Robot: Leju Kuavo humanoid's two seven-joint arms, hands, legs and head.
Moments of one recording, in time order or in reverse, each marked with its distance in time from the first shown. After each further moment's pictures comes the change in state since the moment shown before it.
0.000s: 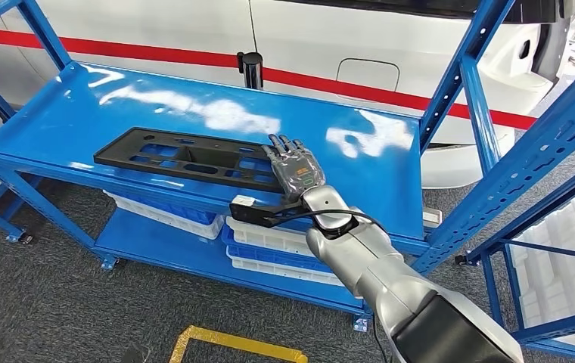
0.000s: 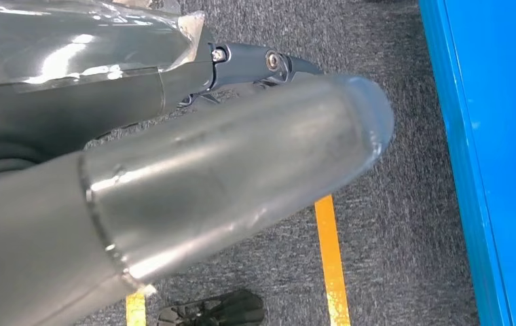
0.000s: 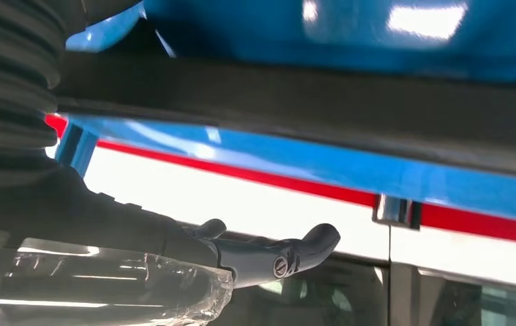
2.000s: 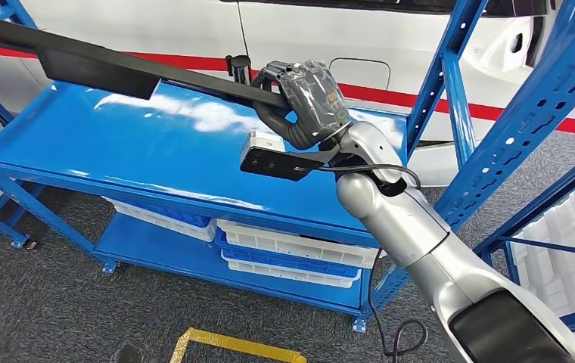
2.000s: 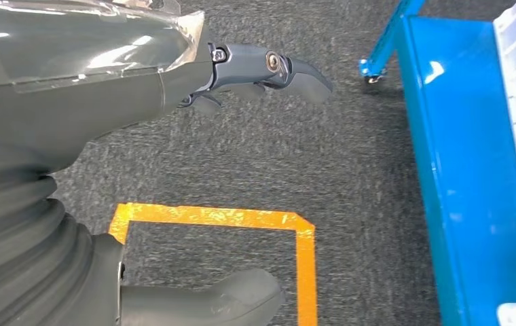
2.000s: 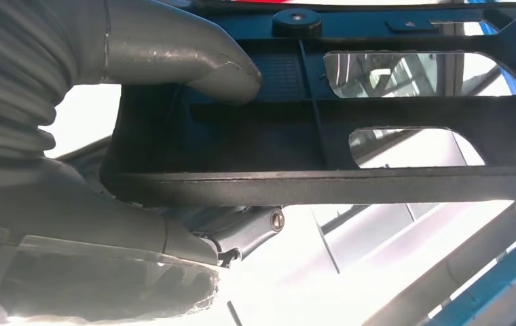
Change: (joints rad) left arm 0.009 -0.033 0.091 -0.025 0.020 0.246 -0.047; right arm -0.028 -0.227 -0.074 -0.707 -0.459 0.033 -0.304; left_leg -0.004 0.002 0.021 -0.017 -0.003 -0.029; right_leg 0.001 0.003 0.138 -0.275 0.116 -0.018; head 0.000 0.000
